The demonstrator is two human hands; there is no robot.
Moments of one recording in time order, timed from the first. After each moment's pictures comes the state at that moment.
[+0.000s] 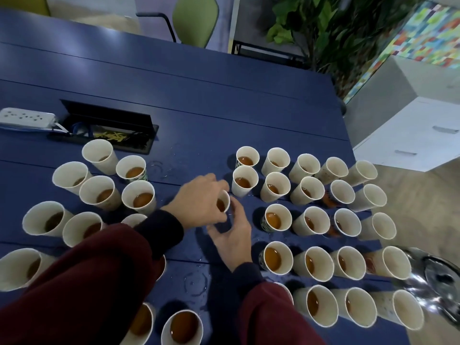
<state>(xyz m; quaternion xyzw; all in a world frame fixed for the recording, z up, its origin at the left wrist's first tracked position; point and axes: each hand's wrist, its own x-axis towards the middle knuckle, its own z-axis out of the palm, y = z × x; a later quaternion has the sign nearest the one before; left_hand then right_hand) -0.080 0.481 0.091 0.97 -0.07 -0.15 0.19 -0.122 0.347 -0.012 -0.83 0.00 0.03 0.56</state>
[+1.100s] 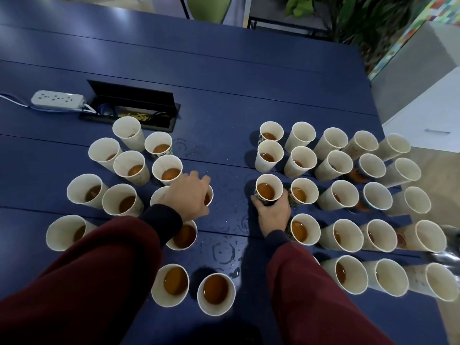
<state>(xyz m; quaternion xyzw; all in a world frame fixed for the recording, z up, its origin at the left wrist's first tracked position) -0.135 0.539 0.046 0.98 -0.03 -0.20 0.01 -0.116 0.323 -0.050 -0.85 0.16 -0.04 0.50</state>
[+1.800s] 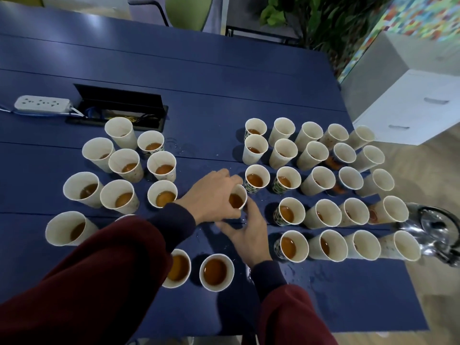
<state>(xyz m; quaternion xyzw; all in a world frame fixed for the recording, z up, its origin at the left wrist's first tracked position) -0.166 0.490 0.094 0.96 -0.14 -0.15 0.20 -0.221 0.345 0.007 -0.85 0.01 0.05 0.53</state>
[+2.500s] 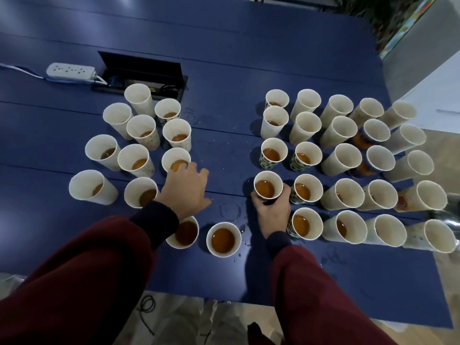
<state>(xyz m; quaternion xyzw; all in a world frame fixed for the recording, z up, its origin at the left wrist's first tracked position) -0.229 0.526 0.055 0.99 0.00 -0.17 -0.03 -0.217 0.316 -0.045 -0.83 0.13 -0.02 0.55</state>
